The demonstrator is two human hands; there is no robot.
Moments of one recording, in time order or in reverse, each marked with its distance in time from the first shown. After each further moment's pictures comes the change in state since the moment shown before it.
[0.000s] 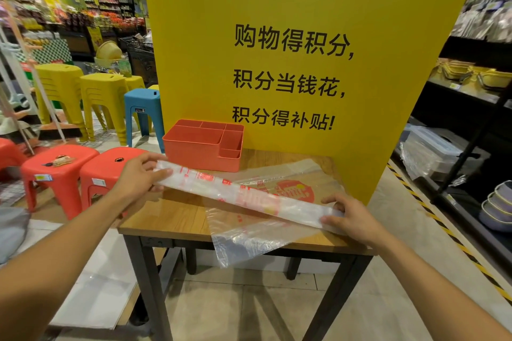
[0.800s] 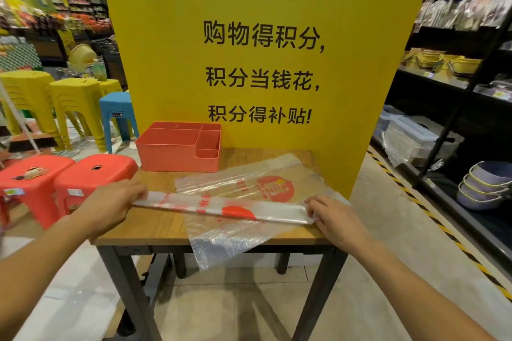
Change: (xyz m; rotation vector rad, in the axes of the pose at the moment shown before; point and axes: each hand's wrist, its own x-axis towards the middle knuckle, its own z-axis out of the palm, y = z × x) left_hand 0.018 -0.046 -0.021 1.279 -0.253 0.600; right_hand -0.019 0.026 0.011 -0.510 0.144 -0.338
